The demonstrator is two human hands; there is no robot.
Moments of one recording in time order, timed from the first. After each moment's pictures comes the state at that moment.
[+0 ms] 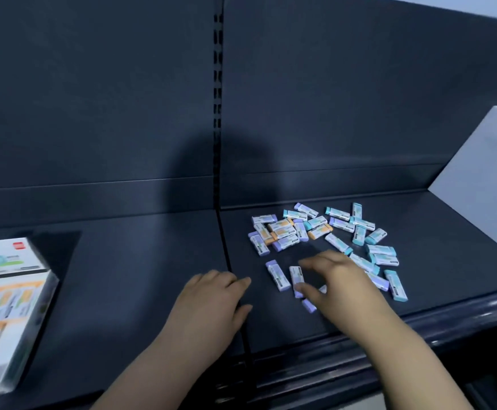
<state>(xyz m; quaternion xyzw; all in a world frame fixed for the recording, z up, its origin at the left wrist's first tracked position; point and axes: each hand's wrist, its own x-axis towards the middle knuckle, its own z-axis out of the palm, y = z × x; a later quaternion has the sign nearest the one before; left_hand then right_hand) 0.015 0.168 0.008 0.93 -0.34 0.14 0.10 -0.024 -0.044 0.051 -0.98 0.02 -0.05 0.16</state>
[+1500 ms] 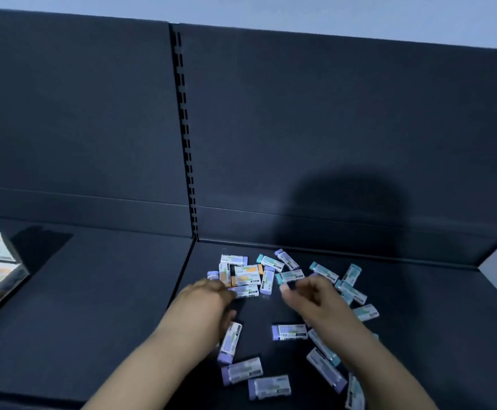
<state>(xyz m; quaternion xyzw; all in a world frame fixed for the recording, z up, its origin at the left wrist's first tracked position) 0.049 0.036 0.030 0.99 -0.14 0.03 0.09 0.056 -0.174 0.040 -0.81 0.02 0.12 0.57</state>
